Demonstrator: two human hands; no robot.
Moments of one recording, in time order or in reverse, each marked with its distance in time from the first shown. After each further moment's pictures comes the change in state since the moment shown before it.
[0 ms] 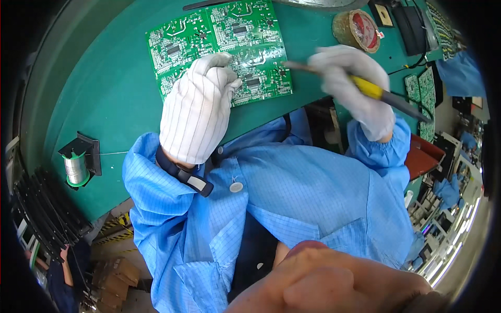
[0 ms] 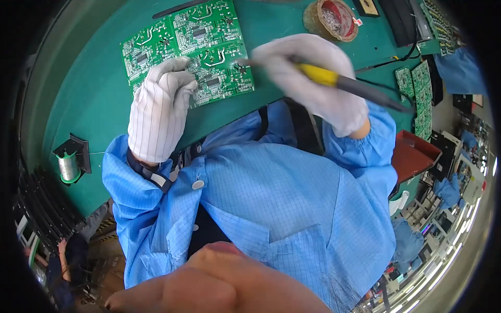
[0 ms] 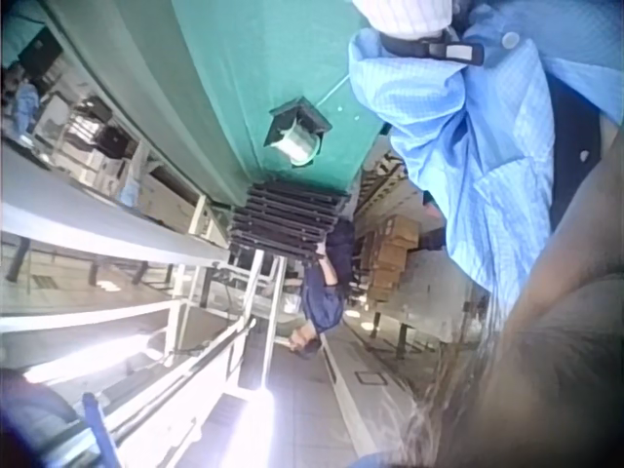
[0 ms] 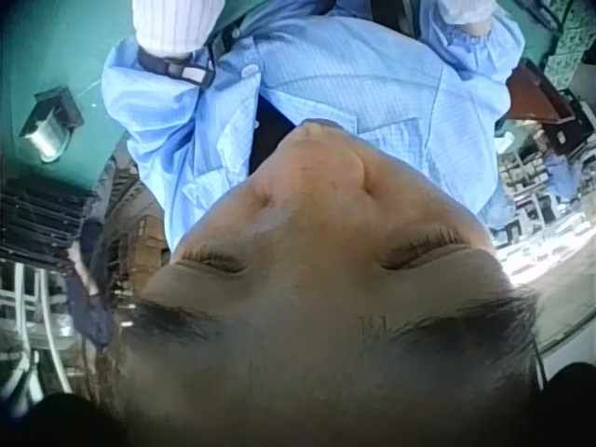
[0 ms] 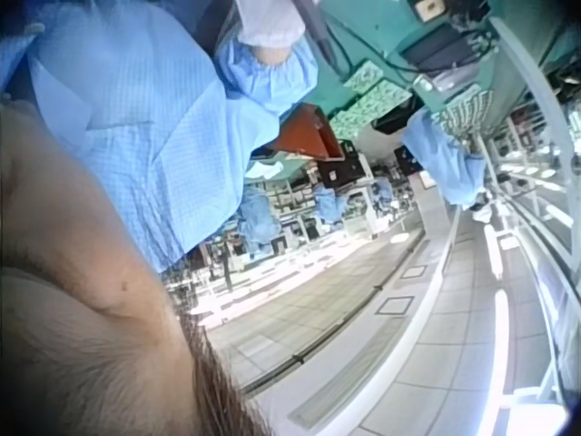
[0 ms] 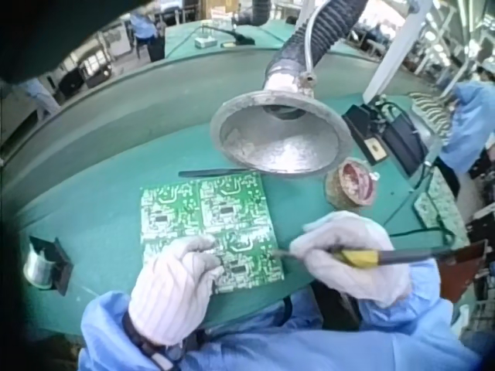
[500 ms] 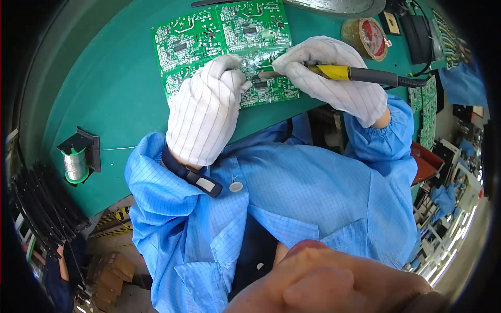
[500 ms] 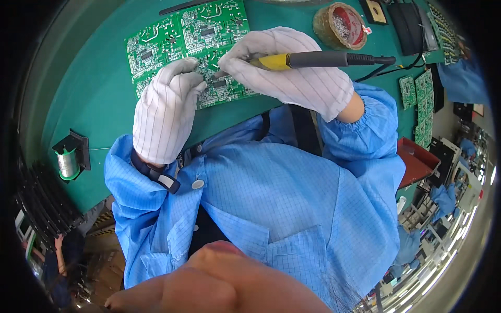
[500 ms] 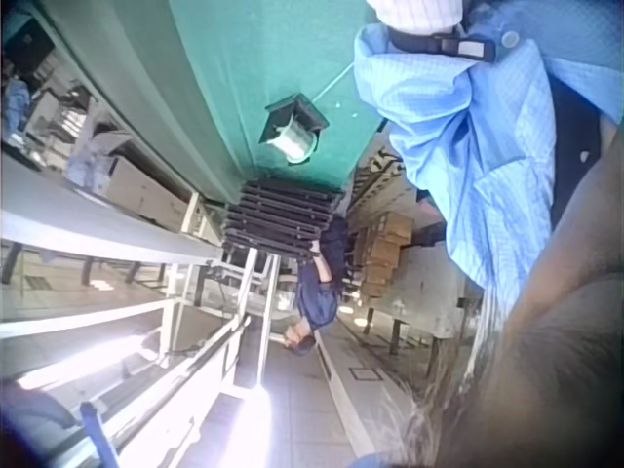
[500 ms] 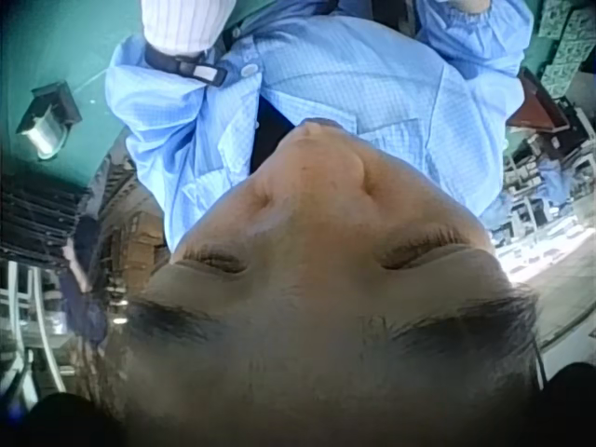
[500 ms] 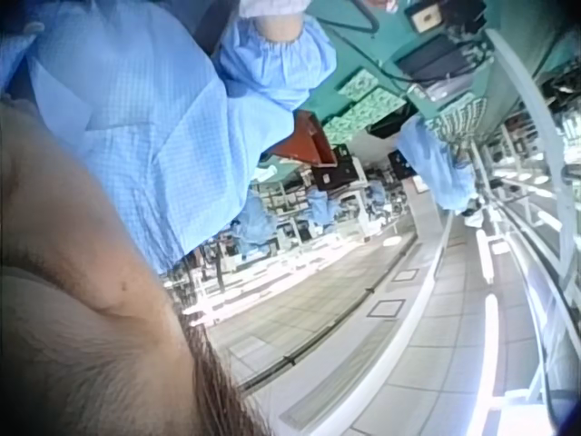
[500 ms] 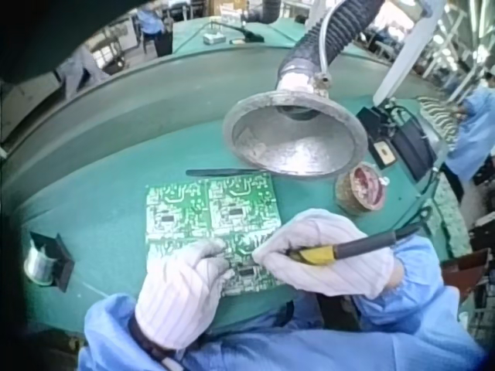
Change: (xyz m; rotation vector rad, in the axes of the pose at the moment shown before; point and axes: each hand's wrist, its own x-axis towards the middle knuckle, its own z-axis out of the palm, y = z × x) left_hand -0.002 0.007 0.002 0.117 -0.034 -0.048; right_hand 0.049 0.005 0.035 -0.197 -0.148 -0.175
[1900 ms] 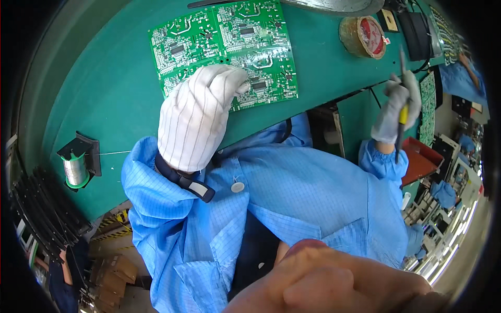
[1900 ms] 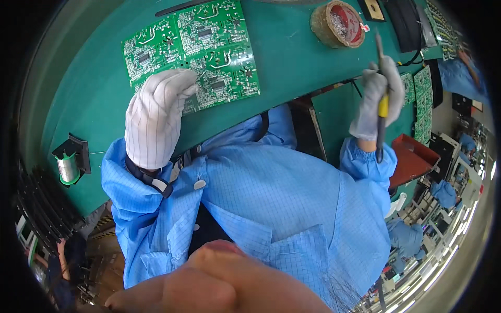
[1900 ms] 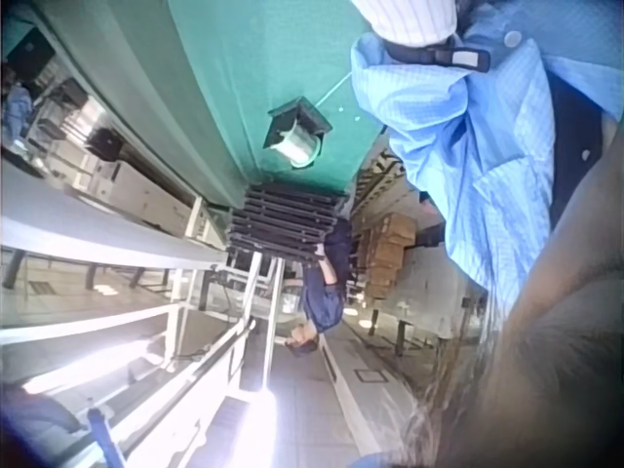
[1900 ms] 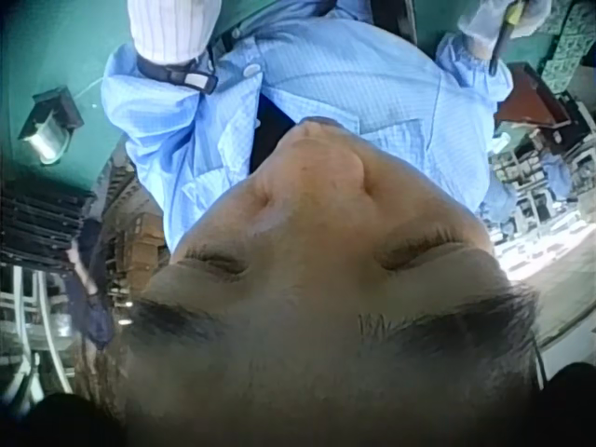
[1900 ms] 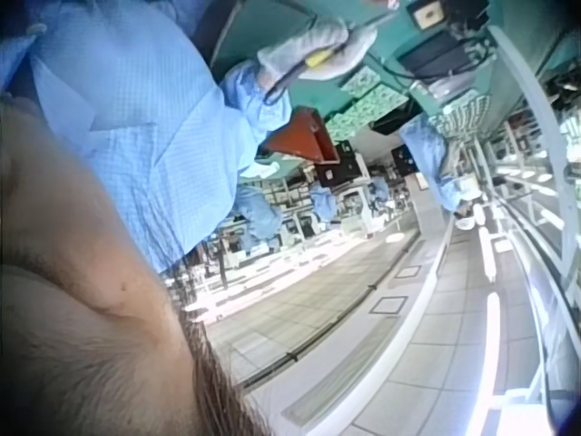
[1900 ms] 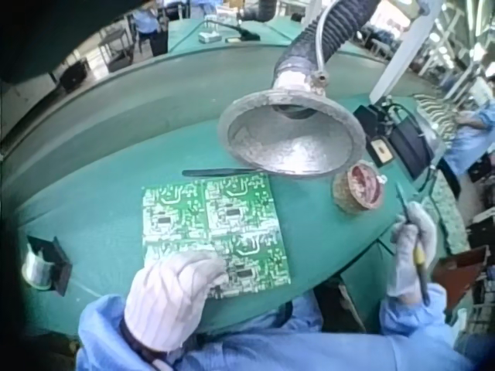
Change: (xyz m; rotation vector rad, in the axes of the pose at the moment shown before) left_hand -0.002 -0.006 -0.012 -0.084 0.070 0.083; right_hand -0.118 0.037 -0.034 -0.229 0.815 0.245
